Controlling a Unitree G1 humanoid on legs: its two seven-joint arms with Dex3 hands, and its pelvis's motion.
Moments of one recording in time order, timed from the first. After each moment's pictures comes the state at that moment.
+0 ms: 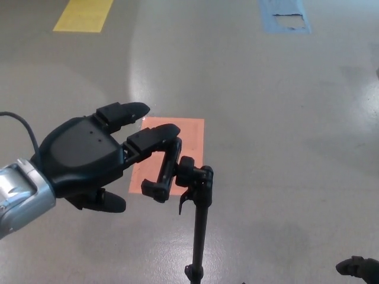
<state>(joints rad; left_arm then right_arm) -0.41 0.80 -0.31 0.09 0.85 -0.52 -0.05 -0.48 -0.39 0.21 1.28 -0.34 -0.05 0.19</state>
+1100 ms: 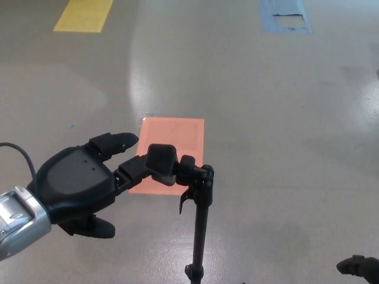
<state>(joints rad) -0.33 0.81 -0.35 0.14 0.91 -0.51 0.01 -0.48 -0.40 0.20 1.28 -0.34 -0.05 0.19</state>
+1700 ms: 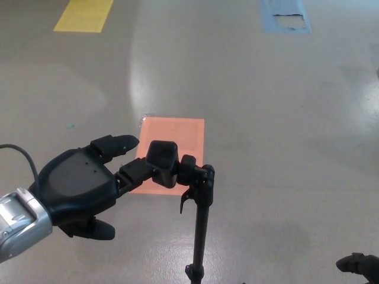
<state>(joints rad) -0.33 0.81 -0.36 0.14 0.92 -0.51 0.01 -0.49 -0.40 0.20 1.28 -0.34 -0.05 0.19</state>
